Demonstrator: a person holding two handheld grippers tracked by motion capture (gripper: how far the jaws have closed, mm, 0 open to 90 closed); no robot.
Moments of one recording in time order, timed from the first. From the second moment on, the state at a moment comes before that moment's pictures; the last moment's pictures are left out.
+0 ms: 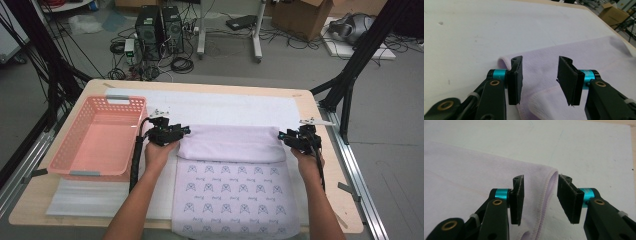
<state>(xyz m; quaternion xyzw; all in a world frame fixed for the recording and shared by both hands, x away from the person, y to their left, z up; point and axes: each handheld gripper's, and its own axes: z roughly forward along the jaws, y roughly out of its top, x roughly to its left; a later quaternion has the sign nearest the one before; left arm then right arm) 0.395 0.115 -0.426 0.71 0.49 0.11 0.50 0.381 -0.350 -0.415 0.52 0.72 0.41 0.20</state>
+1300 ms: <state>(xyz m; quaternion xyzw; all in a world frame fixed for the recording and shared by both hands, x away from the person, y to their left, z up) 0.242 0.130 -0.446 0.74 0.39 0.12 0.53 0.231 -0.359 -0.429 0.45 0.77 0.42 0.19</state>
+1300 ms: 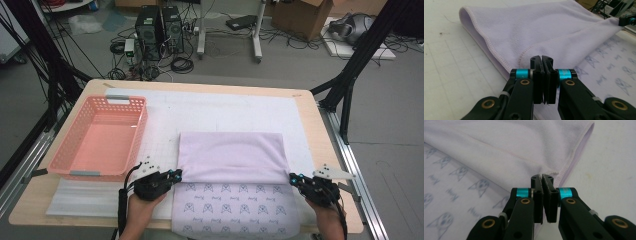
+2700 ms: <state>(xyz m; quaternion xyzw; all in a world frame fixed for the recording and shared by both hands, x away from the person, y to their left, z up) 0.191 0.148 -0.436 0.72 0.39 0.11 0.56 0.155 -0.370 -0.422 0.44 0.76 0.44 0.20</state>
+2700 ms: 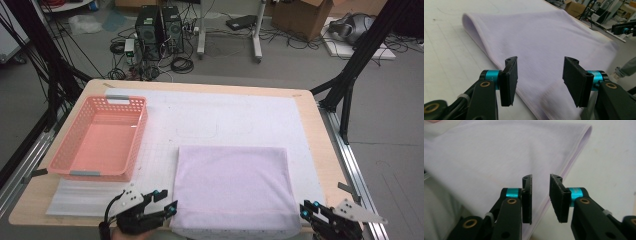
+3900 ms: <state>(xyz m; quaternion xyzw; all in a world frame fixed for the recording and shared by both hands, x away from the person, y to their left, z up) 0.332 0.116 -0.453 0.74 0.49 0.14 0.44 0.307 -0.355 -0.444 0.50 0.75 0.38 0.19</state>
